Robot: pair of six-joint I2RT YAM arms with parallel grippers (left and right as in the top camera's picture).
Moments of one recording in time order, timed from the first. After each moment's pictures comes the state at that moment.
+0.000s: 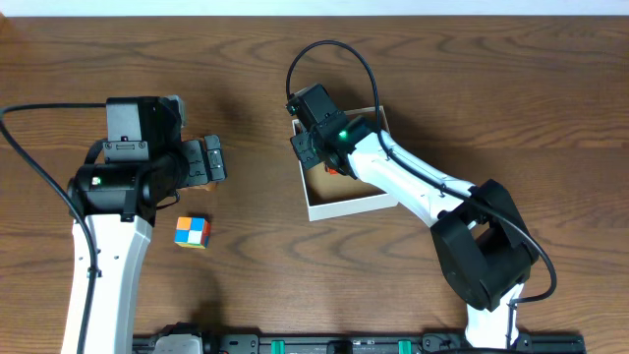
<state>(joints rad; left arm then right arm) 0.00 1.23 1.21 -1.00 0.08 -0.16 0.68 2.03 1.50 -0.49 0.06 0.18</state>
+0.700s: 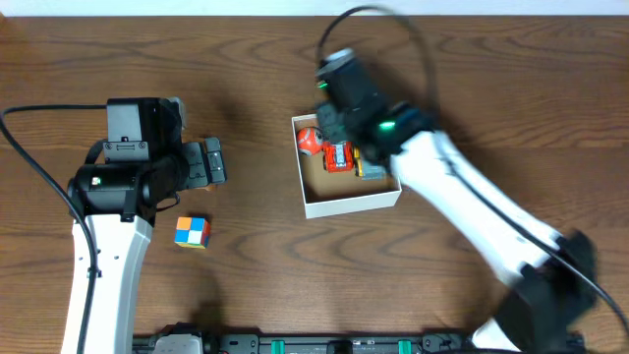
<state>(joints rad) 0.00 1.23 1.21 -1.03 0.08 -0.16 0.61 1.74 1.55 -0.68 0.24 0.24</state>
